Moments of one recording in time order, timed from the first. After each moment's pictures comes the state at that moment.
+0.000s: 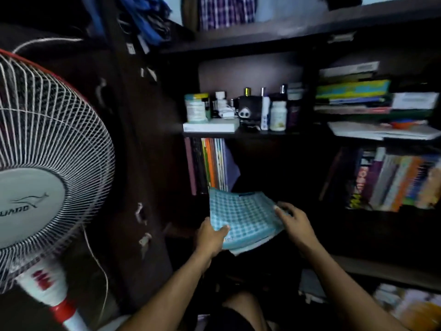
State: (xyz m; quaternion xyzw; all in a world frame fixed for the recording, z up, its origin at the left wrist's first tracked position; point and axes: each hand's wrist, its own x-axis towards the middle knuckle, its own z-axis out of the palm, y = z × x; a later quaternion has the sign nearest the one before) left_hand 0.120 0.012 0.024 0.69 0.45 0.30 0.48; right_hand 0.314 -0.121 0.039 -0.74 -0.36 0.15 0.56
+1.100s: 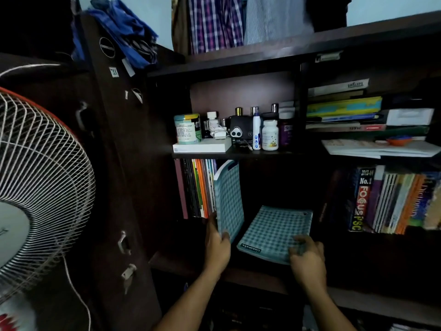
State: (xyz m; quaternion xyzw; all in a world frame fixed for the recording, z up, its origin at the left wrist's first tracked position) left_hand 0.199 0.043 0.012 0.71 0.38 0.40 0.44; right_hand 0.349 -0.118 -0.005 -0.80 -0.24 0.04 0.55
